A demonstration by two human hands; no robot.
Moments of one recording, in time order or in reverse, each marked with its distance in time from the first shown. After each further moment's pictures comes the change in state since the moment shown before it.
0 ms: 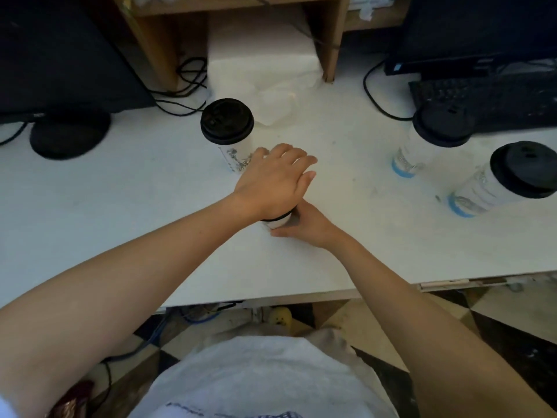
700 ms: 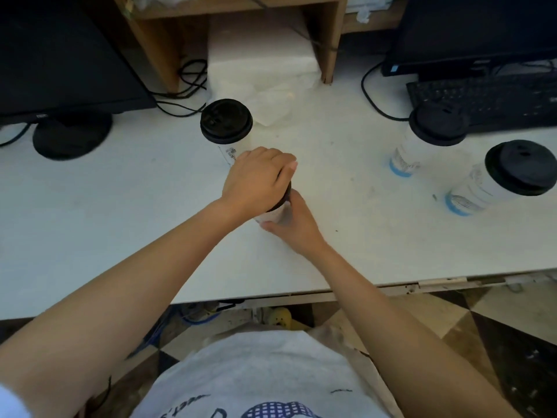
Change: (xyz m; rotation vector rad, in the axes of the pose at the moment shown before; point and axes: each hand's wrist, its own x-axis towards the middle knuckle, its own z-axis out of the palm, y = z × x) left_hand -0.011 -0.008 -0.002 -0.191 0.139 -0.116; right_hand 0.000 0.005 0.031 0.161 0.288 -0.073
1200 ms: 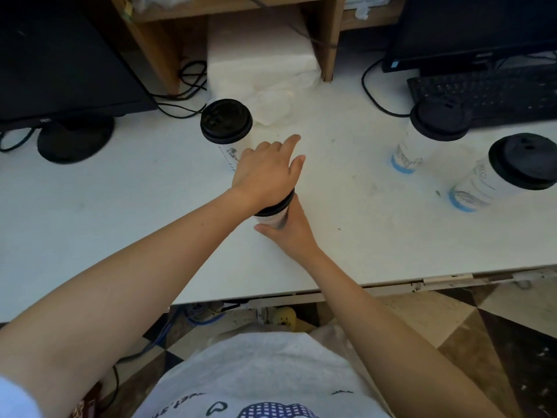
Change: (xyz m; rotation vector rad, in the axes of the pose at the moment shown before) left_hand 0.019 0.004 0.007 0.117 -0.086 -0.097; right_hand -0.007 0.004 0.016 0.059 0.078 -0.027
